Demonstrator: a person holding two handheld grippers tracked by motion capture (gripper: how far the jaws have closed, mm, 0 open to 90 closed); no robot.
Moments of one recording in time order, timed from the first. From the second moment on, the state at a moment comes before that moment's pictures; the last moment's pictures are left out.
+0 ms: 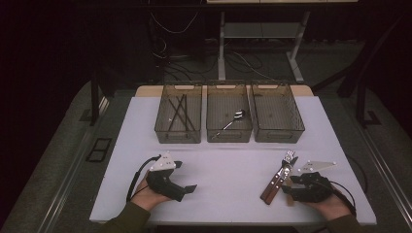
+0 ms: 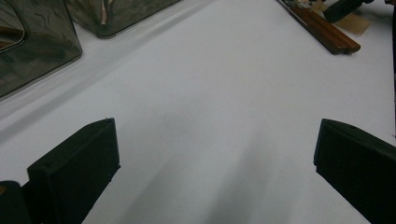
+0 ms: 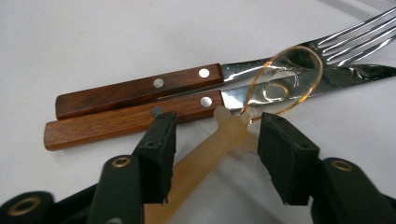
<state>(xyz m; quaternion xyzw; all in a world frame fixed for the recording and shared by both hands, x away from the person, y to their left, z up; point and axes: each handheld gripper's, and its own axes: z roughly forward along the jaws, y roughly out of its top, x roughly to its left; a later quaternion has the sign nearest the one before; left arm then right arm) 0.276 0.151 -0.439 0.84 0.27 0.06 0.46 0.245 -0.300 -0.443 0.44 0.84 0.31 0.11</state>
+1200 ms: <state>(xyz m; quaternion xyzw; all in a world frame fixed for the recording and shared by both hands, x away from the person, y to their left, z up) 0.276 0.151 -0.439 0.84 0.27 0.06 0.47 0.247 -0.310 -0.438 0.46 0.83 0.30 0.12</state>
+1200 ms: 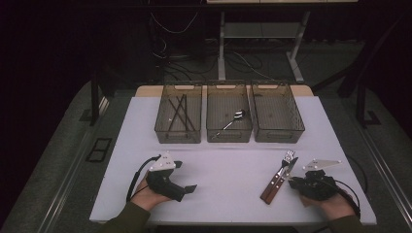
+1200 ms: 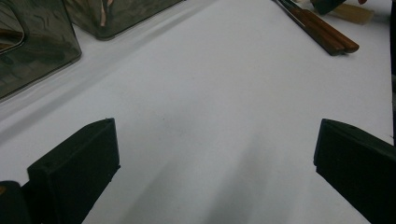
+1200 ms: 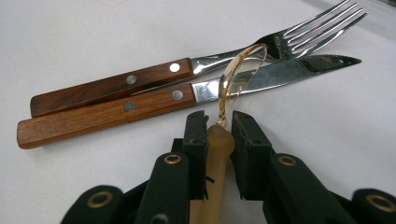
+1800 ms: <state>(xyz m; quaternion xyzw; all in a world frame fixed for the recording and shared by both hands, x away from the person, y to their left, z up) 0.275 0.152 -0.440 0.84 0.26 0.07 0.47 0.254 -0.313 -0.427 0.45 0.82 0.33 0.13</state>
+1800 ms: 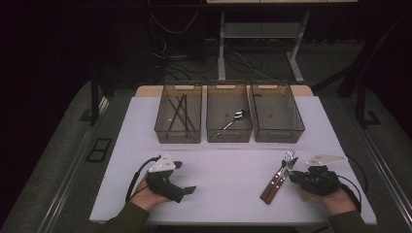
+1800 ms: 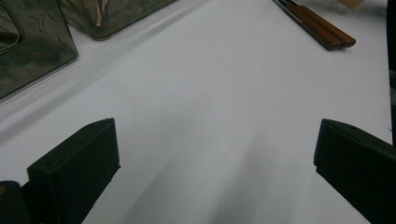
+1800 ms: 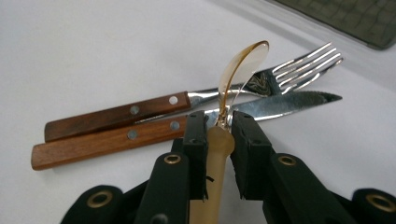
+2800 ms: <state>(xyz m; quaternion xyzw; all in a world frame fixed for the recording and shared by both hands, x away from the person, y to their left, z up) 0.272 0.155 -0.441 0.85 0.25 0.06 0.47 0.302 -0.293 -0.392 0.39 0.81 0.43 0.11</state>
